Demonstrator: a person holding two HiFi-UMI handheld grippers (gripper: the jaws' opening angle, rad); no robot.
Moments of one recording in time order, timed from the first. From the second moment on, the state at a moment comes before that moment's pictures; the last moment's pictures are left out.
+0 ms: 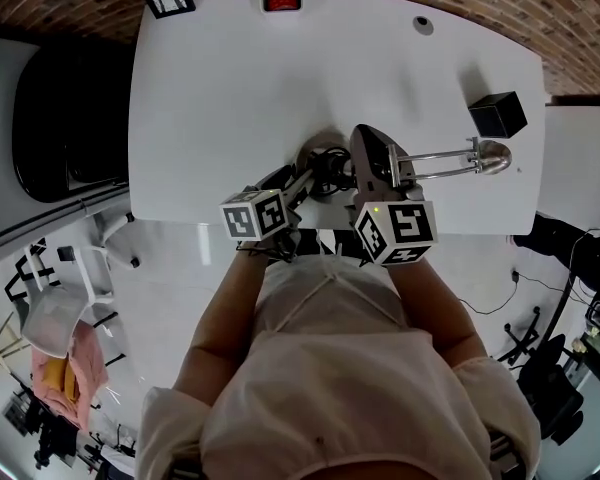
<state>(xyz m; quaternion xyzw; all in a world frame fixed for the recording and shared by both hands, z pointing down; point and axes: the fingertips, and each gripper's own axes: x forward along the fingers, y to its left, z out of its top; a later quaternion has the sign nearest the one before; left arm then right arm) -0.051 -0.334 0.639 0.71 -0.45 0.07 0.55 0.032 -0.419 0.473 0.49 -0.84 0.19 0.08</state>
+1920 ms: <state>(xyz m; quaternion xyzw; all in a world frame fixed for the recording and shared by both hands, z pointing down) 0.001 -0.393 0.525 0.70 -0.38 -0.09 0.59 0.078 -0.453 0.353 0.48 -0.86 0.17 0.02</state>
